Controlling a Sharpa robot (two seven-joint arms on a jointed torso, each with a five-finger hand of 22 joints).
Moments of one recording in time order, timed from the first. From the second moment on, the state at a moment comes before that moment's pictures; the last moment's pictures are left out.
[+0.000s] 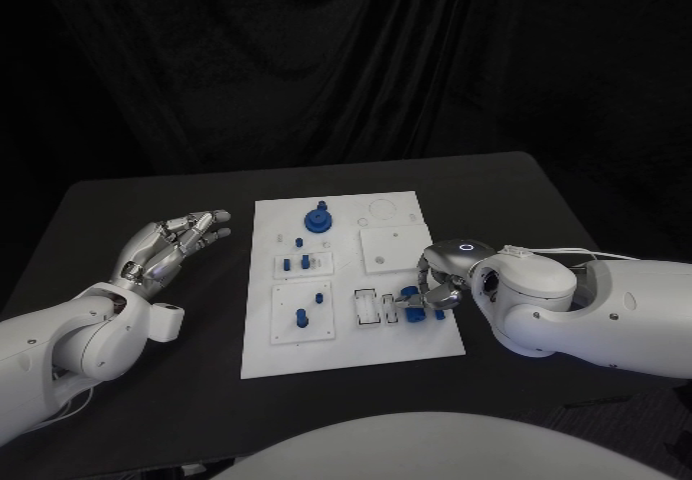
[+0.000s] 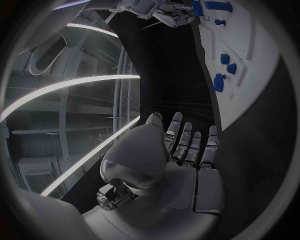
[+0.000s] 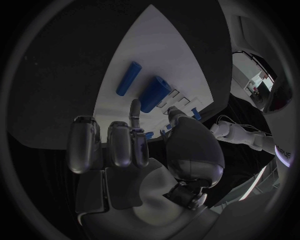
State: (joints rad) left arm 1.11 -0.96 -0.21 1.43 -0.18 -0.14 0.68; left_hand 1.41 0.25 -0.23 0.29 0.43 0.75 0.12 0.11 0.10 0.25 0.15 0.61 0.06 0.14 0.14 0.26 0.04 0.17 0.23 0.28 0.07 0.56; right arm 1.16 -1.08 -0.25 1.92 -1.65 -0.20 -0.67; right_hand 0.86 -0.18 0.14 0.30 0.09 0.95 0.03 0.52 0.68 1.47 -0.04 1.57 1.31 1.47 -0.10 1.40 1.23 0.06 1.47 0.01 1.33 1.31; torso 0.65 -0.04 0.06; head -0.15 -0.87
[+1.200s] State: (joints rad) left arm 1.11 -0.95 -0.21 1.42 -0.18 -0.11 0.68; left_hand 1.50 0.24 -0.23 0.29 0.49 0.74 0.13 0.11 0.10 0.26 0.16 0.61 0.06 0.18 0.16 0.30 0.04 0.17 0.26 0.29 0.08 0.58; right arm 1.12 -1.03 -0.25 1.88 -1.63 -0.20 -0.66; right_hand 1.06 -0.12 0.25 0.26 0.52 0.99 0.04 0.38 0.68 1.47 -0.04 1.57 1.31 1.47 -0.10 1.41 1.23 0.06 1.46 0.01 1.34 1.31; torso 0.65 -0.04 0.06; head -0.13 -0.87
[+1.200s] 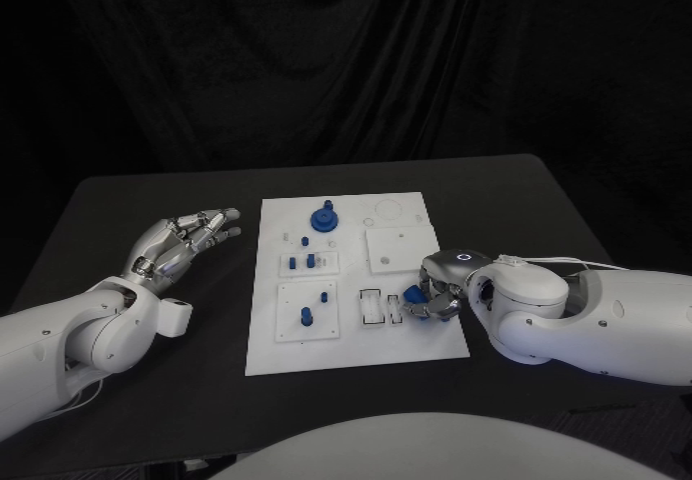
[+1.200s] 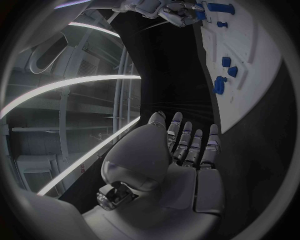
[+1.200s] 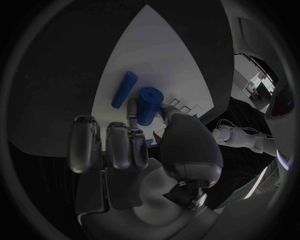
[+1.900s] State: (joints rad) left arm 1.10 -0.95 -0.21 1.41 -0.18 -0.11 0.68; left_hand 1.52 0.23 -0.22 0.29 0.50 0.74 0.13 0.11 0.10 0.26 0.17 0.61 0.06 0.19 0.17 0.31 0.05 0.17 0.27 0.29 0.09 0.58; right arm 1.13 -1.07 -0.25 1.92 -1.40 -0.38 -0.56; right_hand 1.09 -0.15 0.26 0.27 0.75 0.99 0.04 0.37 0.72 1.47 -0.04 1.57 1.31 1.47 -0.10 1.44 1.28 0.06 1.47 0.01 1.39 1.31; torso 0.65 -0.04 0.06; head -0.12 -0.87
